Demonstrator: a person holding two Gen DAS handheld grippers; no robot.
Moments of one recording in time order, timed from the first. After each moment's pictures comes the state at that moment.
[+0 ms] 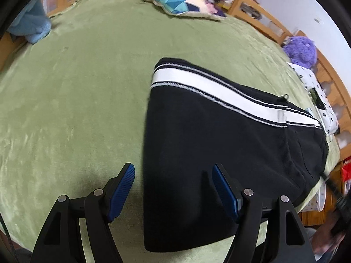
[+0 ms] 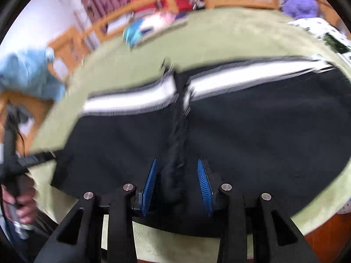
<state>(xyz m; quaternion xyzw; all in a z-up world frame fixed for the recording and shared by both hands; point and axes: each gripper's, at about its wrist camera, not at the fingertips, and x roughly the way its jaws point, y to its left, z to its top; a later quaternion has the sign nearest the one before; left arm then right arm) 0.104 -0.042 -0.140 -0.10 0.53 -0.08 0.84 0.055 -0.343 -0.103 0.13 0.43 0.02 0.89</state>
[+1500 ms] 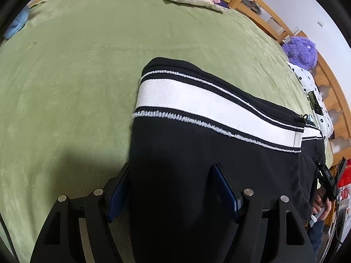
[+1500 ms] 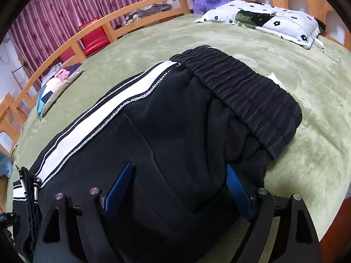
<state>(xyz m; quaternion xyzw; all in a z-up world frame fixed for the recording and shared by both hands) 0.188 -0.043 -0.188 -0.13 0.56 -0.11 0.81 0.102 -0.584 -0.174 0.20 0.40 -0.17 0.88</state>
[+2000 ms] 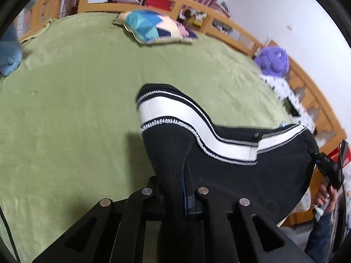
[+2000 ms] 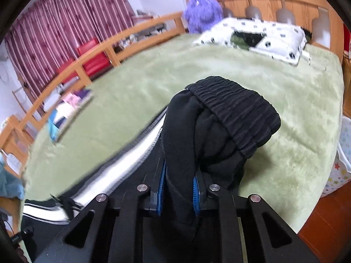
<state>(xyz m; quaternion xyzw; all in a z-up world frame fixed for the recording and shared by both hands) 0.167 -0.021 -0.100 -0.13 0.47 -0.17 0.86 0.092 -0.520 -0.066 0.22 0.33 -0.18 0.90</state>
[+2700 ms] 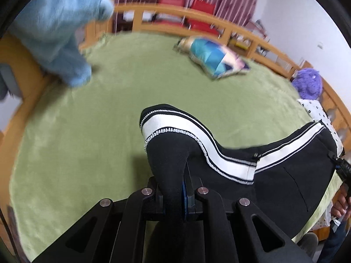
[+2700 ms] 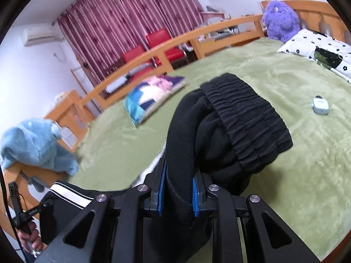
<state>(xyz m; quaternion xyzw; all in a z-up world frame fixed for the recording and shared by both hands) 0.167 0.132 -0.068 -0.10 0.46 -0.03 0.88 0.153 -0.339 -0.038 0.21 0.34 0.00 0.92</state>
